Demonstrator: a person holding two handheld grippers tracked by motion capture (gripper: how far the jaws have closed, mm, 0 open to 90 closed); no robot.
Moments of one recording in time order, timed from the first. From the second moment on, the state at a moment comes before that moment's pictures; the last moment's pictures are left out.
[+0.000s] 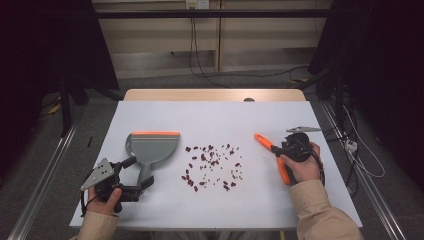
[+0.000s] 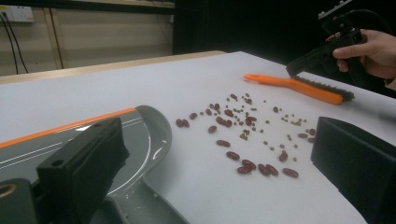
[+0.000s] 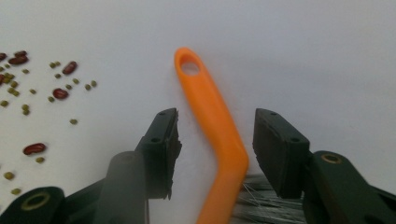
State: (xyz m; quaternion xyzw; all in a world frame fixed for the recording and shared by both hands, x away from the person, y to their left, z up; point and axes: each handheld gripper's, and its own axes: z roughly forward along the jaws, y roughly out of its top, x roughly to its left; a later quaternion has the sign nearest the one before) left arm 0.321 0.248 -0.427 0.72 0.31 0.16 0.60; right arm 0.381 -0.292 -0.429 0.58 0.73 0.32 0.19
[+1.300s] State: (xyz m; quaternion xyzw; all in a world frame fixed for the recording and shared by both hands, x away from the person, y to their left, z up) left arm 0.321 0.246 -0.427 0.73 0.30 0.16 0.60; right arm 0.396 -0.299 -0.449 0.62 0.71 0.29 0.14
